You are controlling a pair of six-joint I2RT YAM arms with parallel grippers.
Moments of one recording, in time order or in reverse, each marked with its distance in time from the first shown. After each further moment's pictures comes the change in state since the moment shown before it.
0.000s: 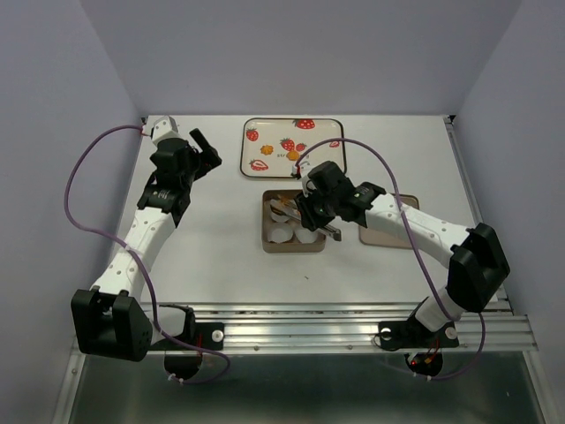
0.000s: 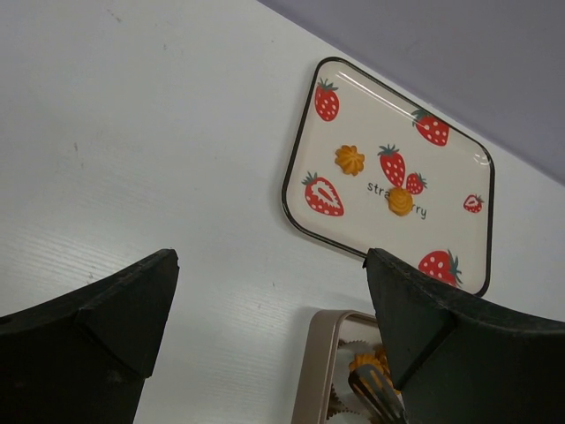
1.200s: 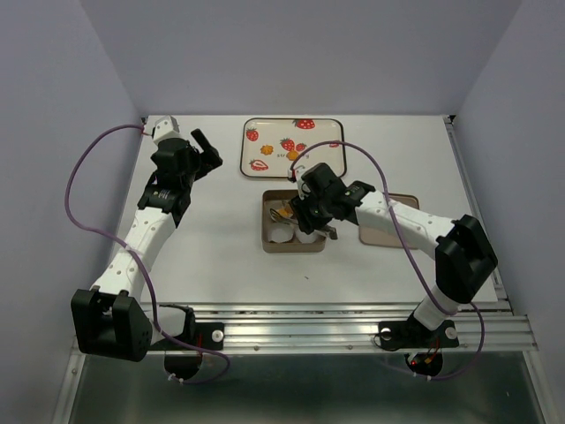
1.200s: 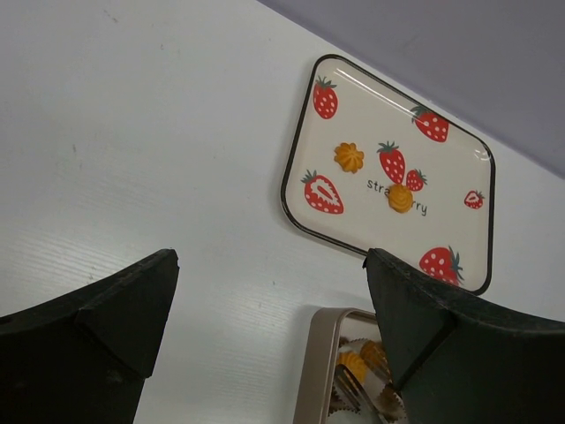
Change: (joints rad) left arm -0.004 0.000 0.000 0.001 0.002 0.010; right arm 0.002 0.082 0.024 -0.021 0.022 -0.003
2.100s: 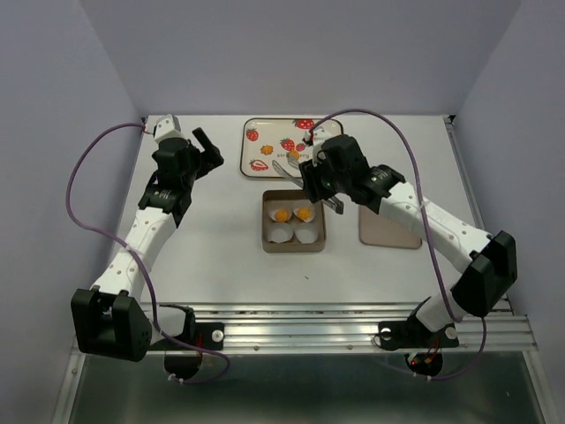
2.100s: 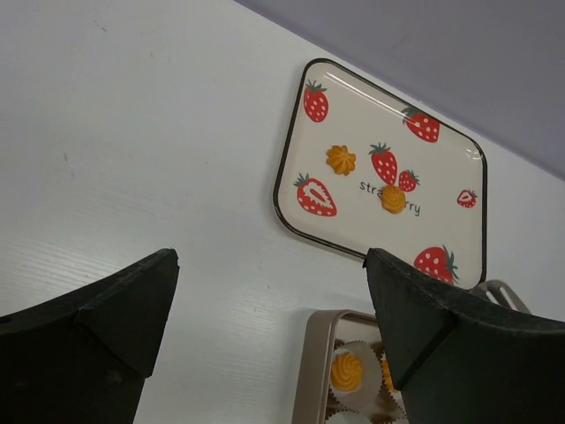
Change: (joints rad) left arm -0.008 0.001 0.000 0.022 0.012 0.014; right arm -0.034 -0.160 0.113 0.013 0.112 0.001
